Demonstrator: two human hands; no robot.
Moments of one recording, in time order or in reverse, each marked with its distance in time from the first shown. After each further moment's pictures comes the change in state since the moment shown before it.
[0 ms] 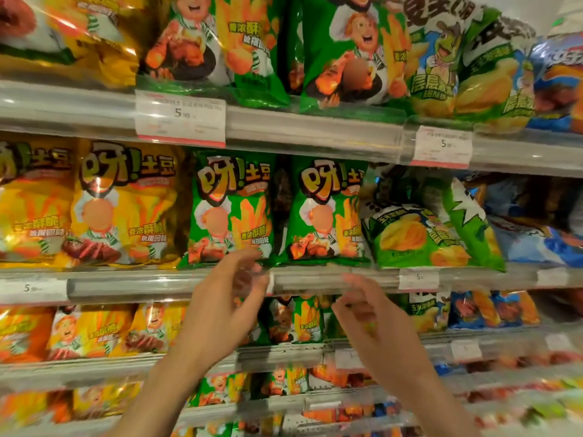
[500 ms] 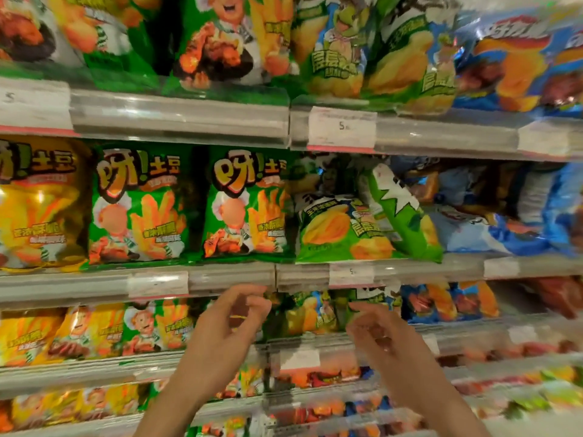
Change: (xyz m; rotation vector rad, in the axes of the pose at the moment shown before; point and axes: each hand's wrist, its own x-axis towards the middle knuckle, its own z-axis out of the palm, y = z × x) left_hand -0.022 0.074 0.115 -0.231 -0.139 -0.352; right_hand -0.021 0.121 -0.097 0.147 -0.132 0.224
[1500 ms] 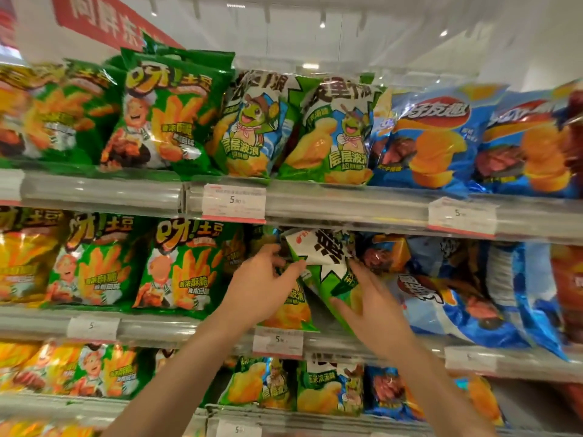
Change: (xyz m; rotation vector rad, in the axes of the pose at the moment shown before) left_hand 0.117 0.155 0.144 0.389 0.223 0.105; right_hand 0.157 0.040 -0.147 -0.392 0.147 -0.384
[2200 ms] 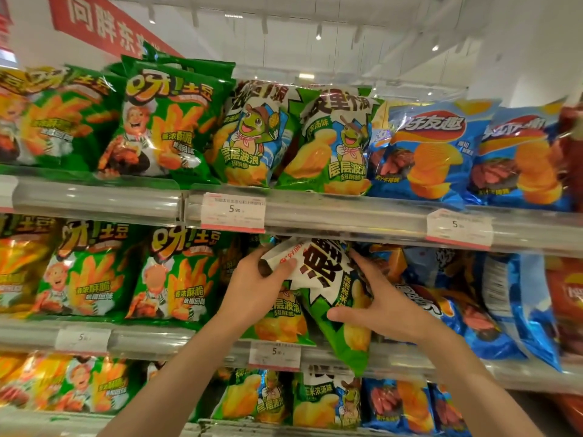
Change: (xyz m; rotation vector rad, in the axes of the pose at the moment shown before) left_hand 0.009 -0.006 0.002 -0.465 0.069 0.010; right_hand 0.022 0.004 -0.043 0.272 -0.294 0.020
